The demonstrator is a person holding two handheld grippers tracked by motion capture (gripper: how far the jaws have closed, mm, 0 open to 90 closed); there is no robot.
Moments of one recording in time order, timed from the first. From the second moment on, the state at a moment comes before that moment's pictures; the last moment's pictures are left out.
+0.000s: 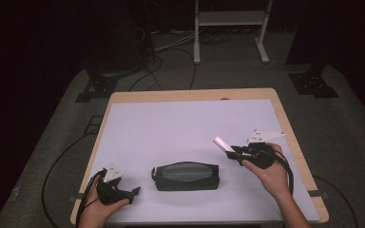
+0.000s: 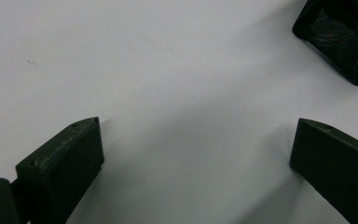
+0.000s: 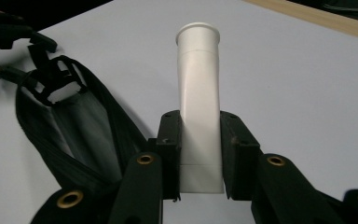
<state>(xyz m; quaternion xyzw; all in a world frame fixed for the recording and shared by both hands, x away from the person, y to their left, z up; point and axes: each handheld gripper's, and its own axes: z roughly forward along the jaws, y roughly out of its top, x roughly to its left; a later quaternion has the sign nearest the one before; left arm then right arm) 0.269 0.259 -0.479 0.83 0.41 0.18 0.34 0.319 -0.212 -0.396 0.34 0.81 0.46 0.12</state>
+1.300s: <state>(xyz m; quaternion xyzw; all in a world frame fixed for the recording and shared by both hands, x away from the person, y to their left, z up) 0.269 0.259 -0.480 0.83 0.41 0.18 0.34 0.314 -0.134 -0.399 0.15 0.88 0.44 0.04</state>
